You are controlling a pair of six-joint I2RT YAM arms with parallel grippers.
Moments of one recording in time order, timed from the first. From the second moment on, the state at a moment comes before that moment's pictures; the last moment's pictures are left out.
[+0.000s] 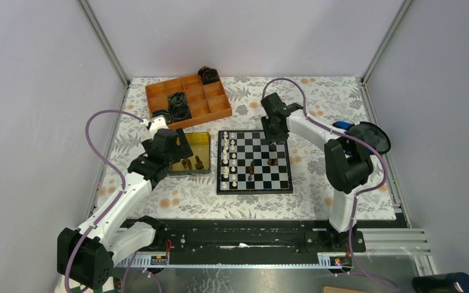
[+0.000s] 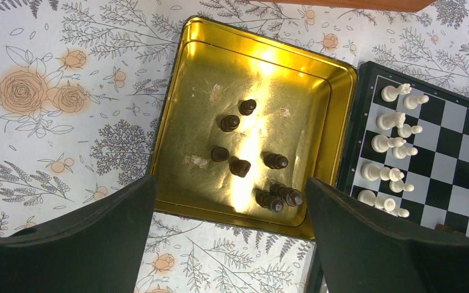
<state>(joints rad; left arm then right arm) -0.36 0.99 0.72 -0.45 -0.38 -0.57 0.51 1.94 1.46 -0.70 0.11 0.24</state>
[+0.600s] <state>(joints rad) -0.36 0.99 0.72 -0.45 -0.38 -0.57 0.72 1.81 1.48 -0.76 0.12 0.25</state>
